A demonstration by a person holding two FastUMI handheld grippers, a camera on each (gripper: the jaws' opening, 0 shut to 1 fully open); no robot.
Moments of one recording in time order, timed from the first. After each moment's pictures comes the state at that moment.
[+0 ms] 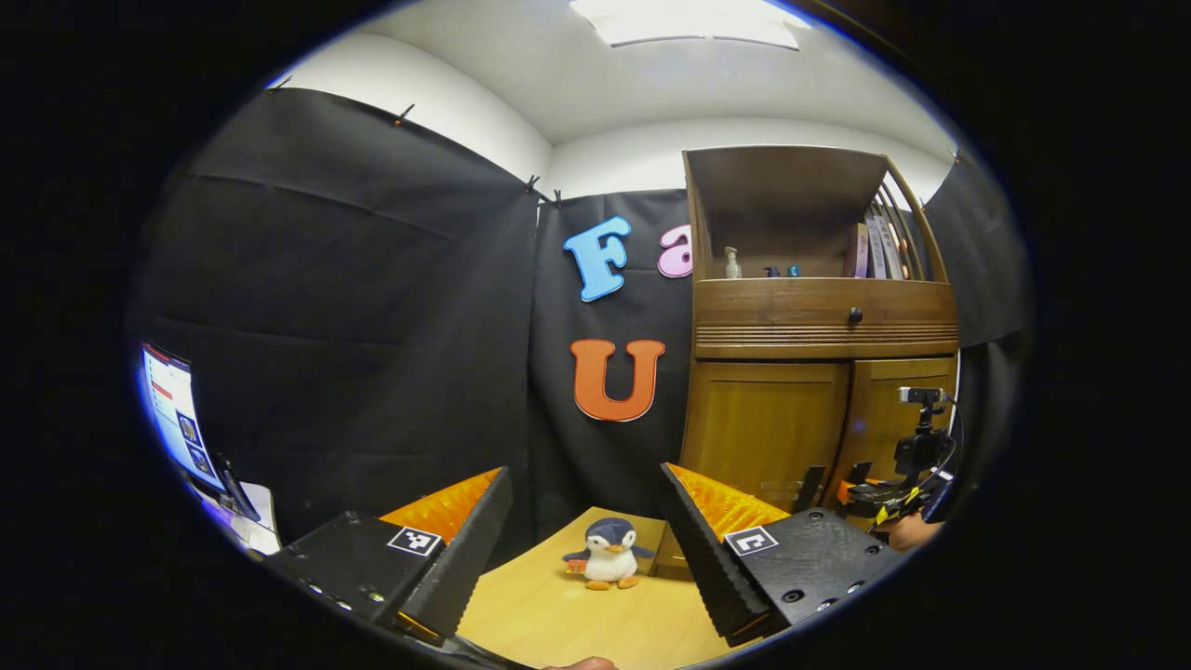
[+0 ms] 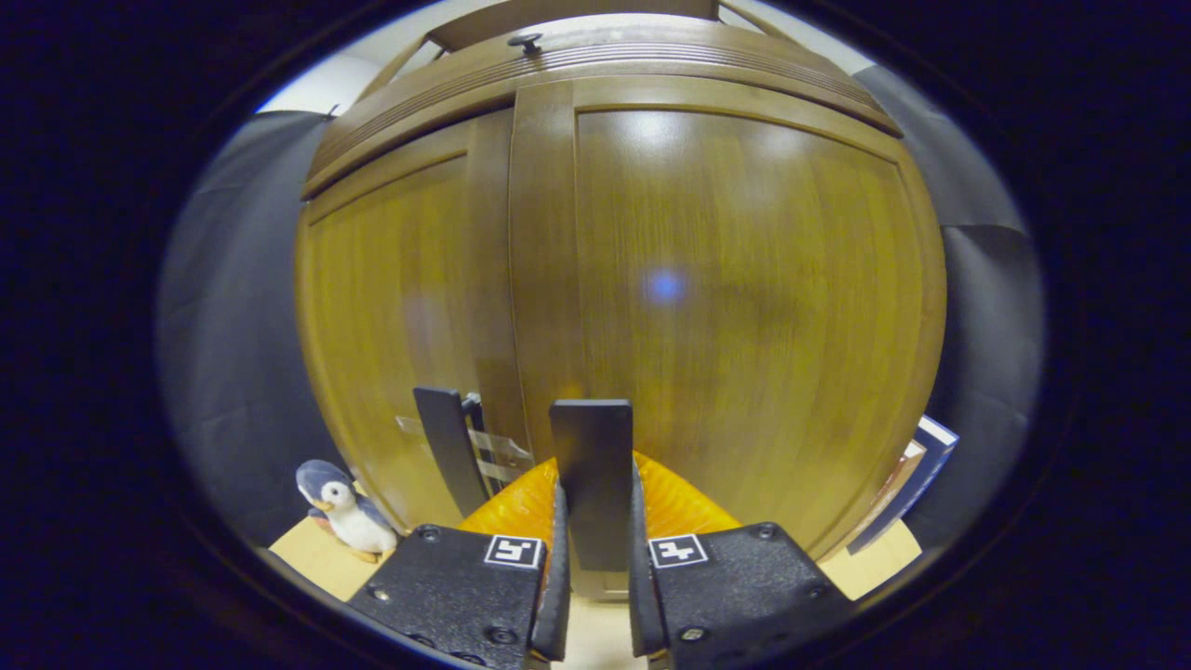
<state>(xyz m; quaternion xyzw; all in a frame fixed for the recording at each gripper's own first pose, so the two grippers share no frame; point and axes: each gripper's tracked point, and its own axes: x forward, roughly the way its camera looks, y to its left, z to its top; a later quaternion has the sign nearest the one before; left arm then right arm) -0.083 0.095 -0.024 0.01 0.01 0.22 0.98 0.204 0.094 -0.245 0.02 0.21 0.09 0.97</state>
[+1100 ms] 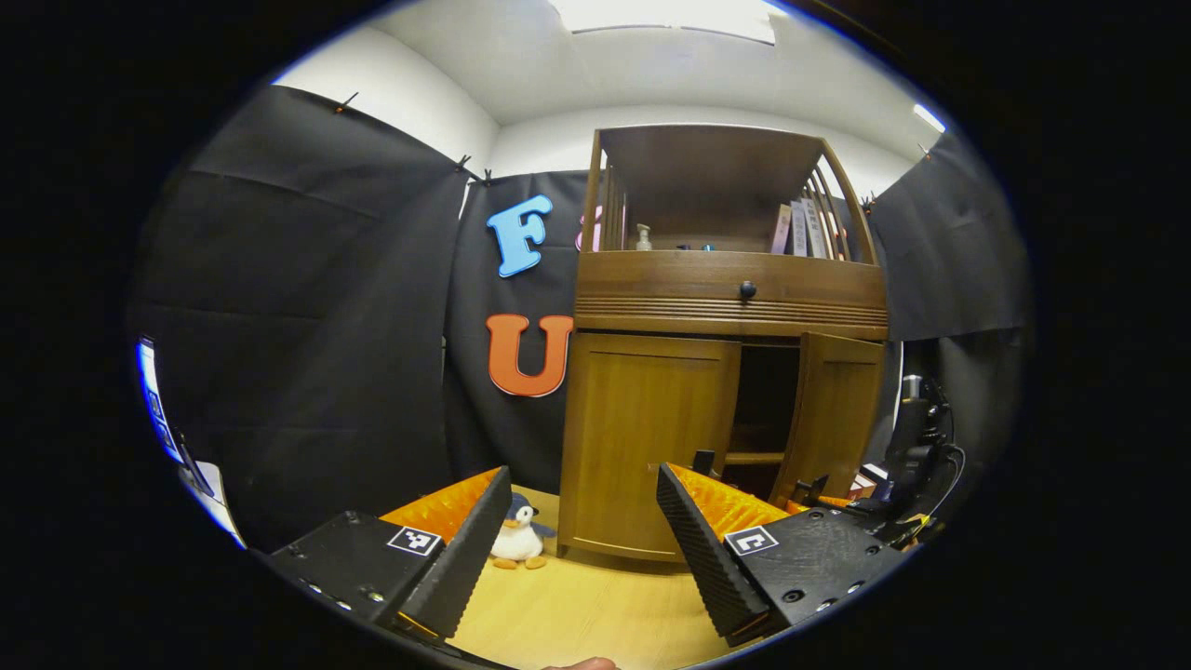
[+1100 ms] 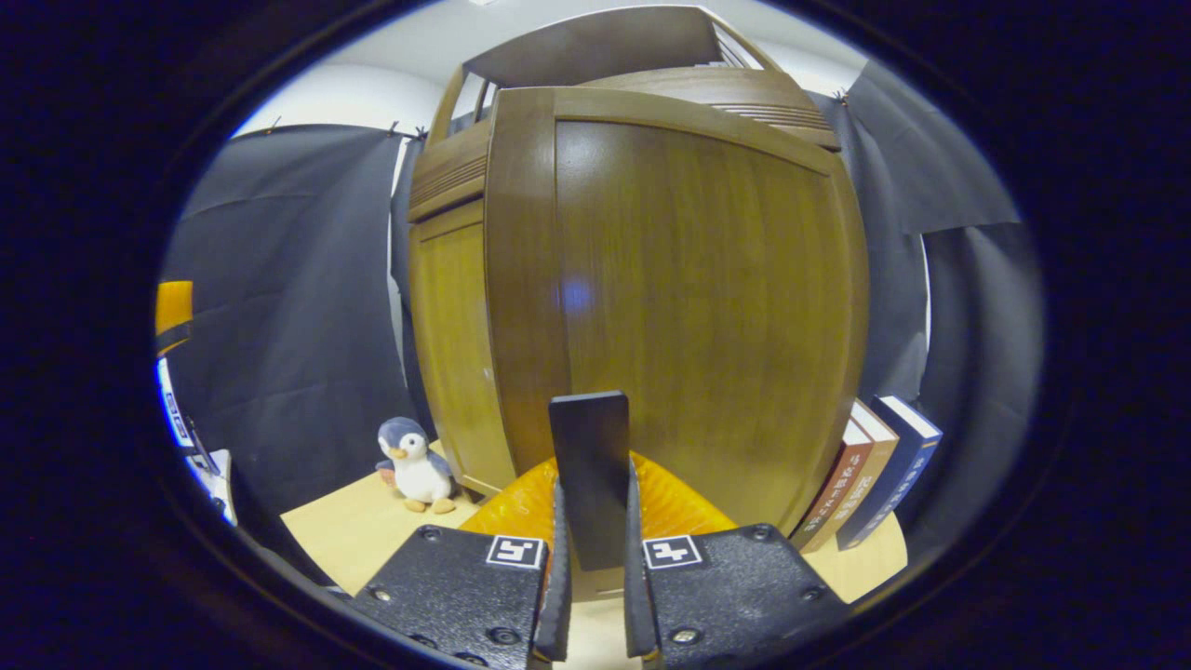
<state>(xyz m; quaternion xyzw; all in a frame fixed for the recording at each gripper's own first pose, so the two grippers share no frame) -0.053 -0.044 -0.050 0.00 0.05 0.12 0.99 0.086 0.036 -0.221 0.03 0.20 0.20 0.96</state>
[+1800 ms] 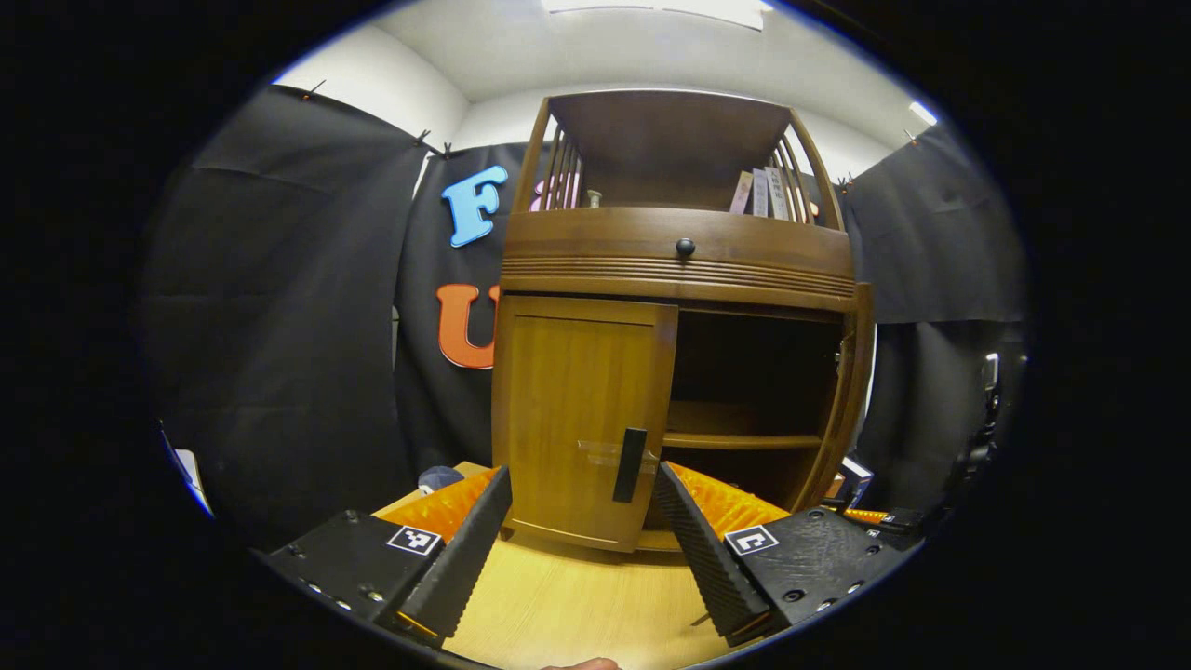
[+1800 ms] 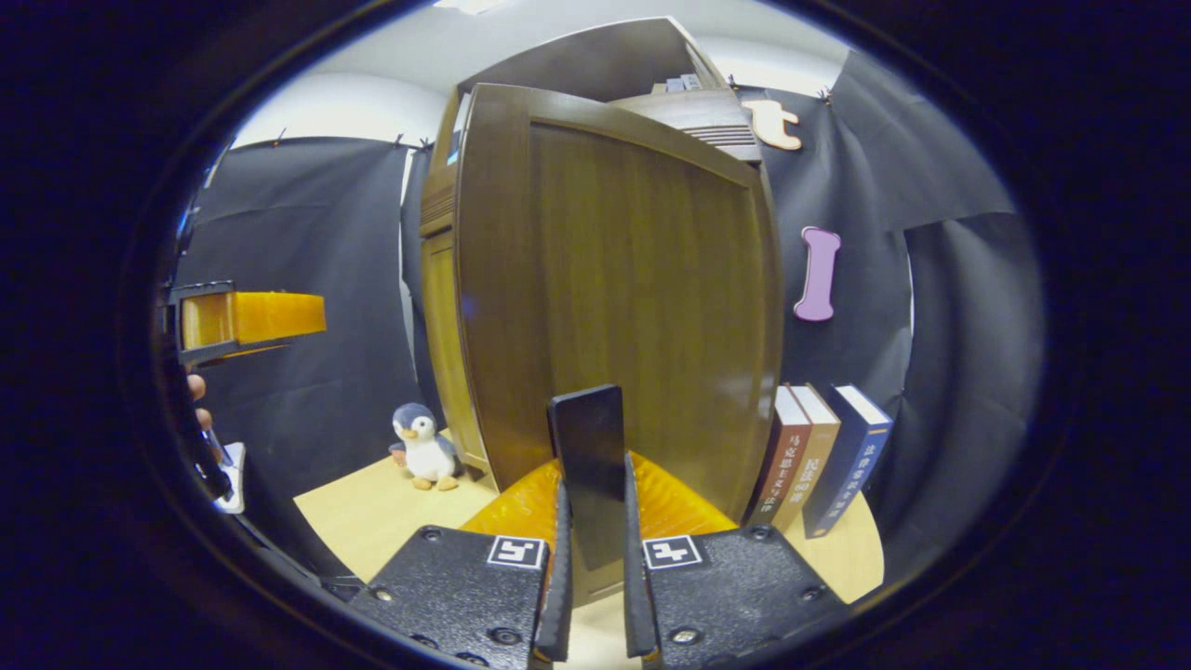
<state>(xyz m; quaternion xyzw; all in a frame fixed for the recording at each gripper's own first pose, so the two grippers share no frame) -0.006 -0.114 -0.084 -0.01 0.09 0.07 0.99 0.036 -0.039 -0.209 0.03 0.20 0.21 0.96</state>
